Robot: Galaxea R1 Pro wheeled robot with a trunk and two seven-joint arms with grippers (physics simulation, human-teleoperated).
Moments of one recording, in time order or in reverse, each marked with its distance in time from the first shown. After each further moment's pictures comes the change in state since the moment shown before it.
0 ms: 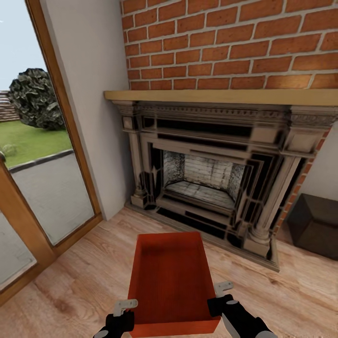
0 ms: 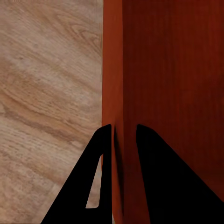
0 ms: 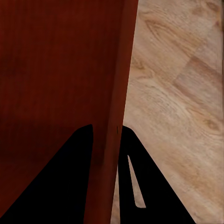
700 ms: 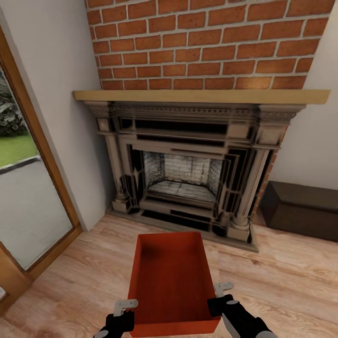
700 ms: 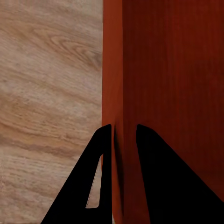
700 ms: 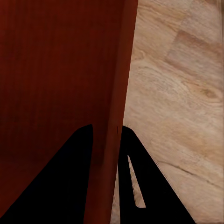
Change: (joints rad) left arm 0.000 -0.001 0.000 0.000 0.000 0.000 0.001; right arm 0.000 0.000 -0.001 0.000 0.001 0.000 0.001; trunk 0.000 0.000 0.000
